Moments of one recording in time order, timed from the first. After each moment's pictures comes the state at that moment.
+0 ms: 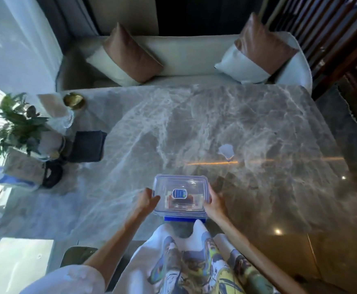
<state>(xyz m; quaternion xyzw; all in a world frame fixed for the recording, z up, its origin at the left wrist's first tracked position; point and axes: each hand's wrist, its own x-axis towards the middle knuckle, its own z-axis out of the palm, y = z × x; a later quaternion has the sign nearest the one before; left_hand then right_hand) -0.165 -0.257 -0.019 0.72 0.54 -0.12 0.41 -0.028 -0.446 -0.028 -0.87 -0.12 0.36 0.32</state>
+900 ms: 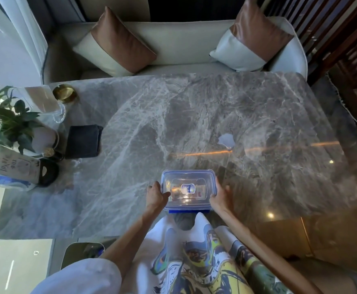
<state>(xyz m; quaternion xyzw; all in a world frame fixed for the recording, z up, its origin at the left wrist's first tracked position) -0.164 -0.269 -0.037 0.75 0.51 -0.13 0.40 -0.038 -0.449 -0.048 -0.91 -0.06 0.33 0.23</state>
